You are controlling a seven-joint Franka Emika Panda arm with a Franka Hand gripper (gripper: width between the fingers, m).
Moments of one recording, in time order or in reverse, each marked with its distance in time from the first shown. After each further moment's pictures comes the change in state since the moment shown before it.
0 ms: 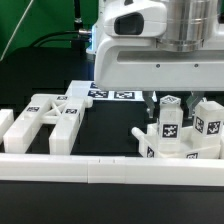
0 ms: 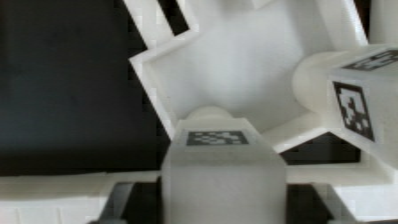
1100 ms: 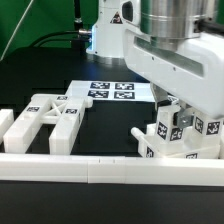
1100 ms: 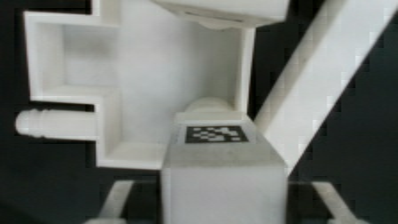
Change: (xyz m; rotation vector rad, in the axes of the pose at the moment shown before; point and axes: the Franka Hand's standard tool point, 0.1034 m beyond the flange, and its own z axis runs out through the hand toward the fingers) arm 0.005 -0.002 0.001 0.081 0.044 1.045
